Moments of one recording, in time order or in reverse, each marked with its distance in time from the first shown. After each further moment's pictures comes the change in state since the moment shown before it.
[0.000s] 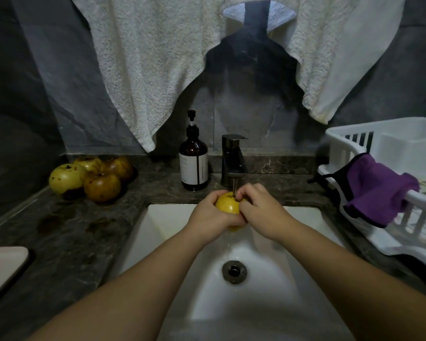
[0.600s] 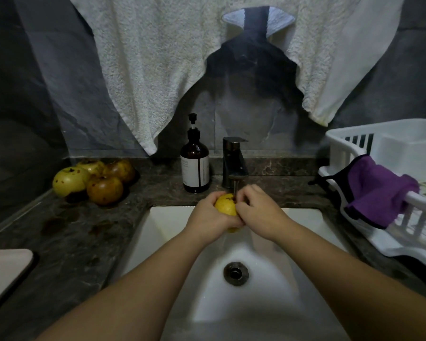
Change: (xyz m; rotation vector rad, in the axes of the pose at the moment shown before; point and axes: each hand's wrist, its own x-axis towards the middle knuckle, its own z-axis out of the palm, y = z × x) left_hand 0.000 0.003 -0.005 0.045 0.032 0.040; right_hand 0.002 -0.012 0.003 0.004 0.025 0.042
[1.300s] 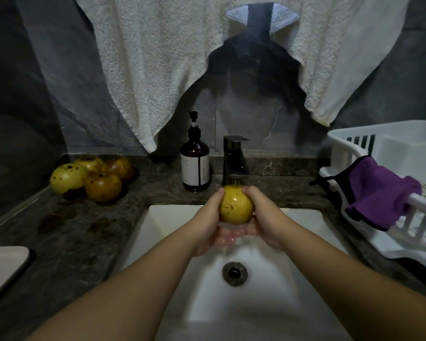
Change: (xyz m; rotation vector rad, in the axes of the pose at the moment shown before) left_hand 0.003 -0.006 0.001 -0.440 -0.211 -0.422; right_hand -0.002 0.002 0.008 0.819 -0.062 0.469
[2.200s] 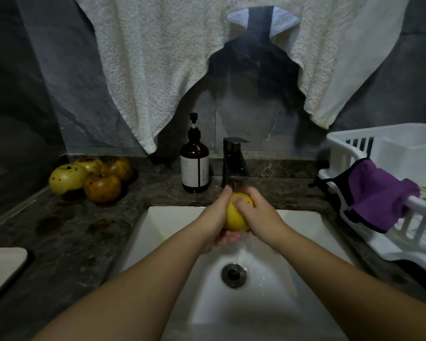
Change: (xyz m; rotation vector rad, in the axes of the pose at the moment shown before) left_hand -0.005 0.010 0.018 0.095 0.044 0.064; right_hand 0.003 0.007 -0.004 -0.366 0.096 -0.227
